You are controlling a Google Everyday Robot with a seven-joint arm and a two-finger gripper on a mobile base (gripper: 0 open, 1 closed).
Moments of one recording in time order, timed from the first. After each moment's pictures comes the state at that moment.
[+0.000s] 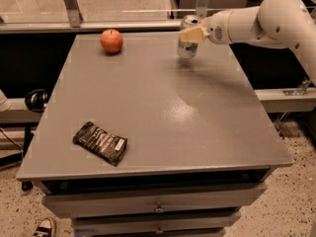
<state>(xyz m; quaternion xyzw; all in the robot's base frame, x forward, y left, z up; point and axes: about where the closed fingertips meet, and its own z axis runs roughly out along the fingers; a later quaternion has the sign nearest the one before) 0.764 -0.109 0.929 -0.35 0.74 0.21 0.53</state>
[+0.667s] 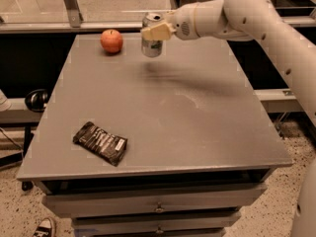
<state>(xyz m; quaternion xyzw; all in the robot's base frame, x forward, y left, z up) 0.742 0.000 0.949 -0.42 0.69 0.27 0.52</state>
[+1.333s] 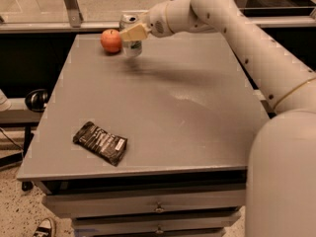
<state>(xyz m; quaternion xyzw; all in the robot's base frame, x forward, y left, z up) 0.770 0.072 0.933 -0.48 0.67 0.27 0.50</state>
